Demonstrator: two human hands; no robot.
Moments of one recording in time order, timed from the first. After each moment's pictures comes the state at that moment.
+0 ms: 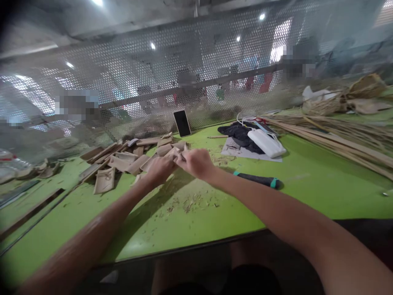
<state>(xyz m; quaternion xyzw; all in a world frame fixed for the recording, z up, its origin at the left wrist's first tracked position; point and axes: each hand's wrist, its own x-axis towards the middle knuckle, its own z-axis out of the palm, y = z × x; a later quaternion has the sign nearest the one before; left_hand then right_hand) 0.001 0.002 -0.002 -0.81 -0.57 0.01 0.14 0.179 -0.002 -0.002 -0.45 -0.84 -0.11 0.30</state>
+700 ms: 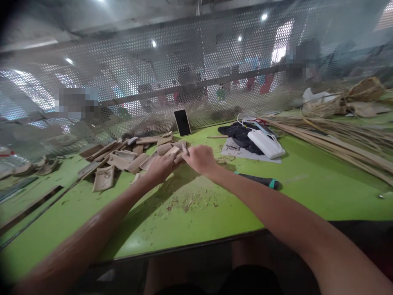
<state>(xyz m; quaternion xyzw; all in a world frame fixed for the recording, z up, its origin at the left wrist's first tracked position) 0.000 0.002 -0.001 -0.81 -0.57 0.02 0.15 0.177 -0.007 0.001 -0.51 -0.80 -0.13 0.29</state>
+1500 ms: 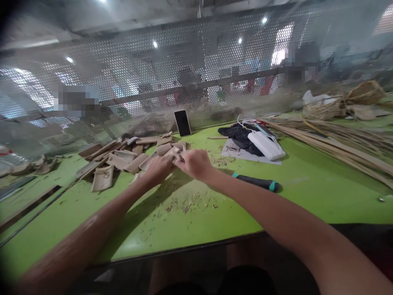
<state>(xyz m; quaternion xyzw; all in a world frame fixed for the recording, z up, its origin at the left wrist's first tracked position) -0.001 0.002 -0.001 -0.82 -0.56 0.01 0.14 0.180 -0.002 -0.002 -0.45 -0.83 -0.12 0.31</state>
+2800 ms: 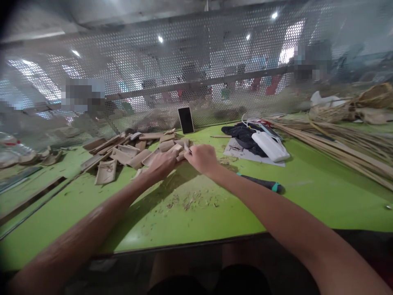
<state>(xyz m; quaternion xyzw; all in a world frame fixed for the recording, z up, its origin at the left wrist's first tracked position) -0.002 0.004 -0.002 -0.82 -0.57 -0.03 0.11 0.174 -0.010 0.006 -0.50 -0.81 -0.11 0.28</state>
